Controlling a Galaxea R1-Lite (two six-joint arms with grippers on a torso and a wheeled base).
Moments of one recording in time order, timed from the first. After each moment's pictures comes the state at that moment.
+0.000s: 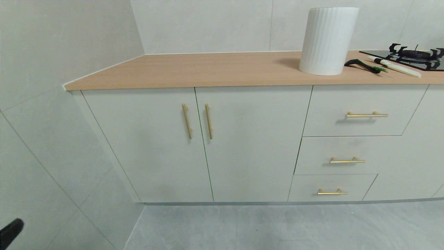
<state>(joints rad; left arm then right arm) -0.34 0.45 -0.47 0.10 0.28 -0.10 0.31 0.55 -0.62 0.09 -0.18 0.13</state>
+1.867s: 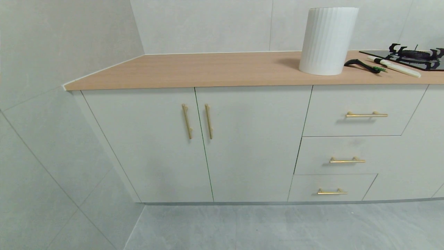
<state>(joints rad) 0.00 0.00 0.00 -0.03 0.08 0.03 0.00 0.00 0.00 0.00 0.07 -0.02</state>
